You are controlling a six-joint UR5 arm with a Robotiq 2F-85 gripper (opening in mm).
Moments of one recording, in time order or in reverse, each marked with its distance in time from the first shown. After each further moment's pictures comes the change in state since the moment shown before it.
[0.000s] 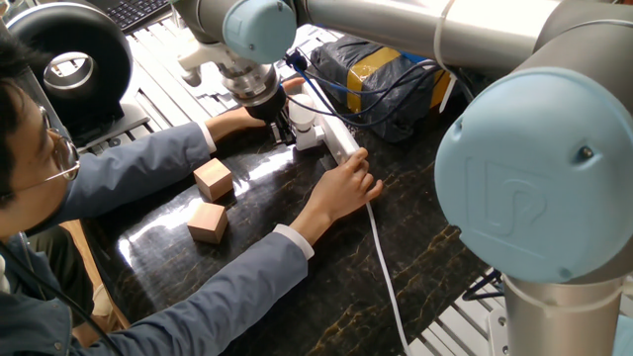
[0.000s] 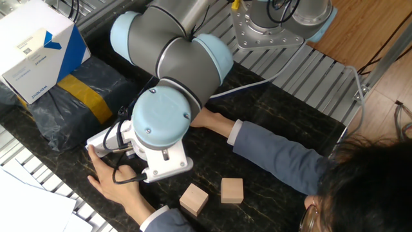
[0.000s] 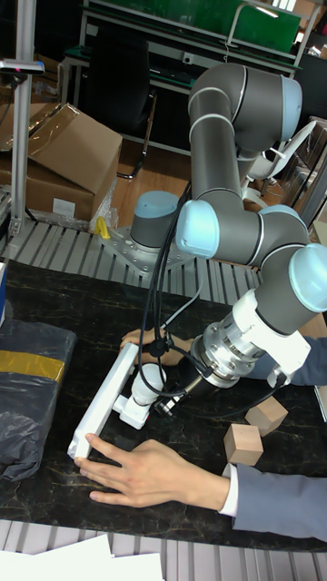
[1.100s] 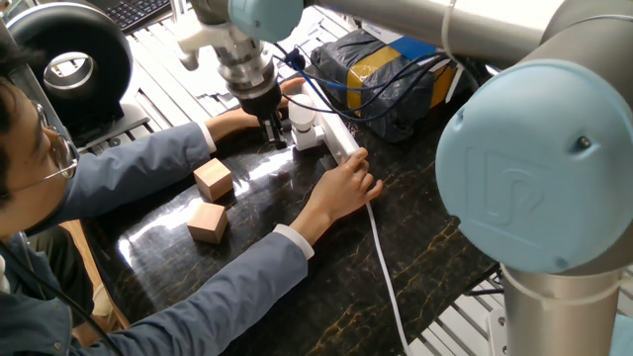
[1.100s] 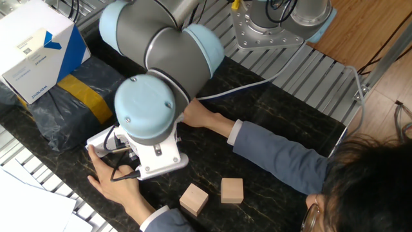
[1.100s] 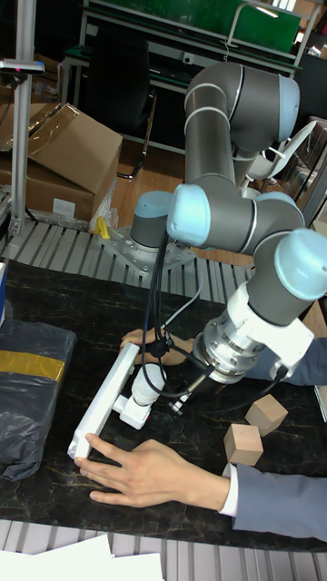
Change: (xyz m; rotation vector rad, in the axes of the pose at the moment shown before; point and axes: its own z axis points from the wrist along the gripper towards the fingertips) arm -0.012 0.010 -0.009 -0.079 -0.075 -0.009
